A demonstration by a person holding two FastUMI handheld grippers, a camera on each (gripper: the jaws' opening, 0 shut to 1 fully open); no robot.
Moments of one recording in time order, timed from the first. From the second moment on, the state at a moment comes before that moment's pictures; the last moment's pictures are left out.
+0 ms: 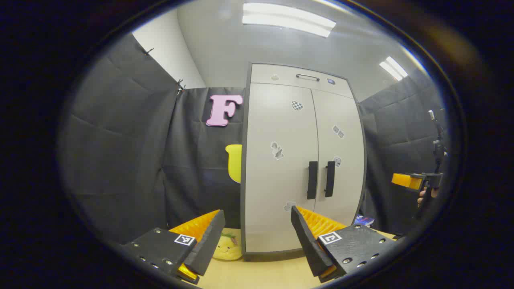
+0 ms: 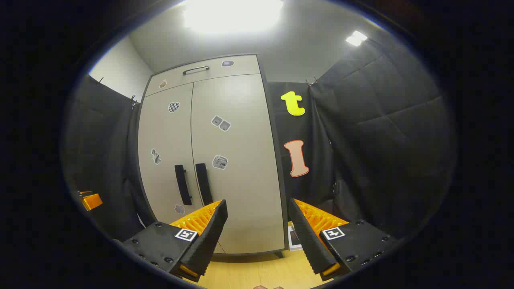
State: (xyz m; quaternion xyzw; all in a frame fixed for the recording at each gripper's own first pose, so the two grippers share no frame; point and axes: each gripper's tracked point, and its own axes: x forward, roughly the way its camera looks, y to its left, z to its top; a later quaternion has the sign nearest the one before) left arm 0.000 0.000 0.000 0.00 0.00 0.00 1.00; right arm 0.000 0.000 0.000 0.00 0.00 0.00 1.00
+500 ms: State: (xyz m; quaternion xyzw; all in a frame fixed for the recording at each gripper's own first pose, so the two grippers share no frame) left arm -0.005 0.004 -0.011 -0.01 0.01 0.01 1.00; right arm 0.004 0.005 -0.009 0.04 0.02 0.02 1.00
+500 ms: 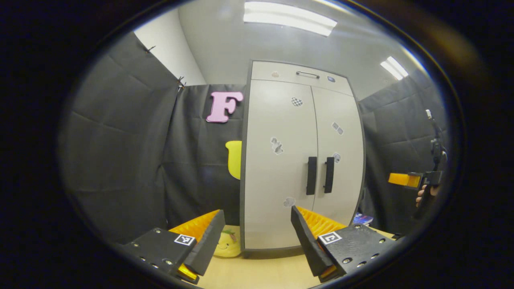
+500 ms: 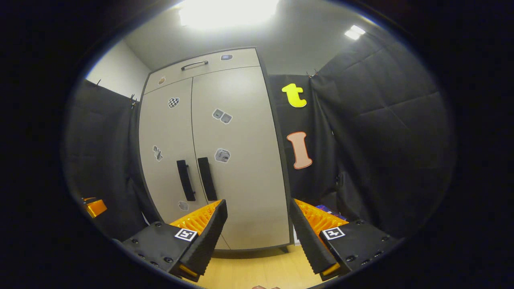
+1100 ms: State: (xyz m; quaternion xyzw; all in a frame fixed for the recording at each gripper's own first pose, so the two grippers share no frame) left arm -0.023 0.017 -0.028 -0.03 0.01 0.03 1.00; right arm 0.020 0.027 -0.009 0.01 0.03 0.03 1.00
